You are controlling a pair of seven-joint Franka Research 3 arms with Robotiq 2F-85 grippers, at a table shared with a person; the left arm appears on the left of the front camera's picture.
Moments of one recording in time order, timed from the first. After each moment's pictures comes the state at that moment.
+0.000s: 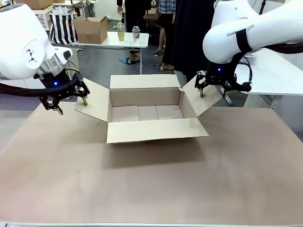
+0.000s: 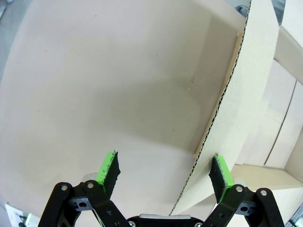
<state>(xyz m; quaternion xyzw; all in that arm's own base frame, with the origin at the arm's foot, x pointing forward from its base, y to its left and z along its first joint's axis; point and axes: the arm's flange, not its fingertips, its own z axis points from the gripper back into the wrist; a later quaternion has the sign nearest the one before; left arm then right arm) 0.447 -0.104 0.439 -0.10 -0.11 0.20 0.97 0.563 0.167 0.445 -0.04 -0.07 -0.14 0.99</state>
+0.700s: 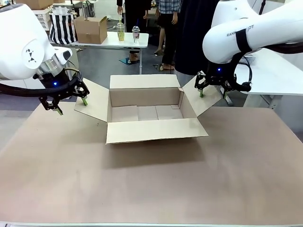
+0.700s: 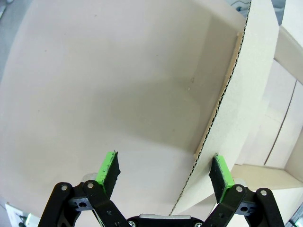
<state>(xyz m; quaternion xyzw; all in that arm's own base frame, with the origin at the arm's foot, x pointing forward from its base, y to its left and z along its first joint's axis) 0.447 -0.104 0.439 -0.10 -0.11 0.20 0.97 0.563 0.167 0.444 -0.05 -0.07 -0.14 0.99</state>
